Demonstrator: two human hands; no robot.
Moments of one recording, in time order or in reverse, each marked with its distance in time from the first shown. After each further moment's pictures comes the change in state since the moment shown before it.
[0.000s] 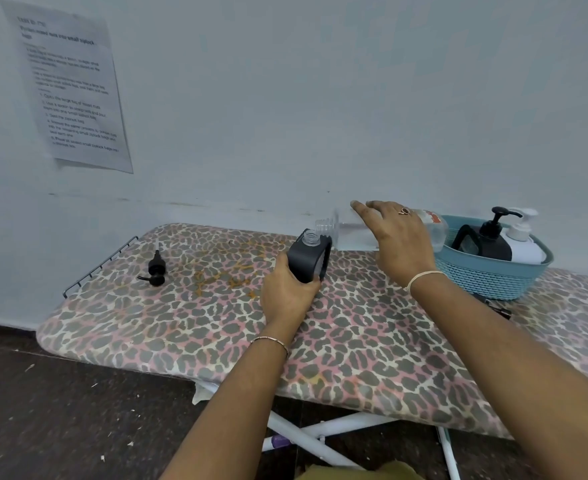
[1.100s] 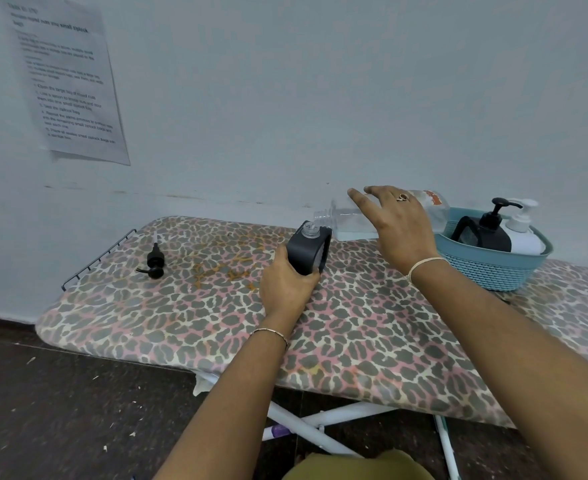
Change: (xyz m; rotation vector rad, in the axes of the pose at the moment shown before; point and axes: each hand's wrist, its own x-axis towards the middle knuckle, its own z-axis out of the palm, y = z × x) left_hand -0.001 -0.001 0.000 -0.002 -0.003 0.012; right_hand 0.005 0.000 -0.007 -0.109 0.040 -0.066
